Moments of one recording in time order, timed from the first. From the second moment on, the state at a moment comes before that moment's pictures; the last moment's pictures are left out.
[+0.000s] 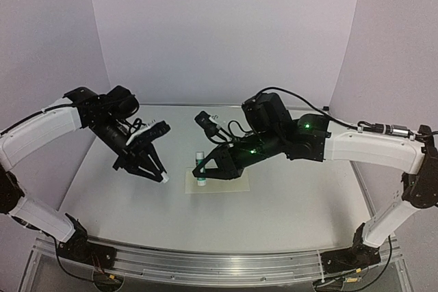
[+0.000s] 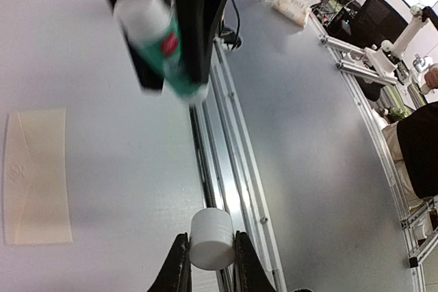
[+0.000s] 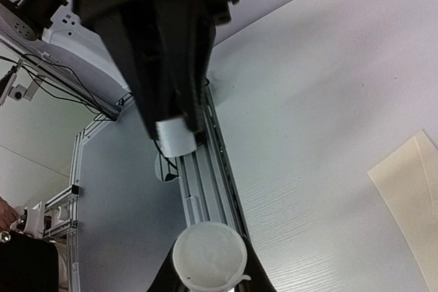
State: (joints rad) left arm -0.63 1.36 1.28 -1.17 1.01 0.86; right arm 1.07 1.58 1.35 -0.33 -0.51 0.33
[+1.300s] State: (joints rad) left arm -1.00 1.60 0.90 -0.48 0.30 0.89; right arm 1.07 1.38 1.16 -0.24 0.02 0.33
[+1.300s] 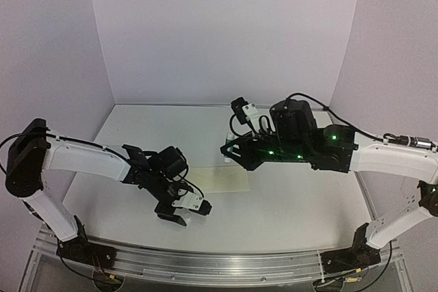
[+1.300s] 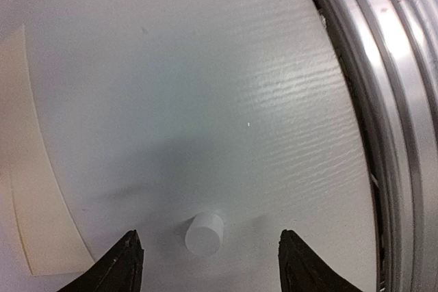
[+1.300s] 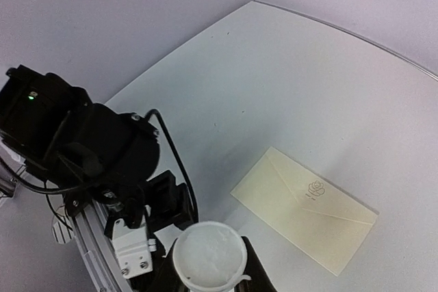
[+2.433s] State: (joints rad) left arm -0.79 1.29 1.28 -0.20 0.79 0.00; right arm 1.18 1.52 1.34 0.23 0.17 0.50
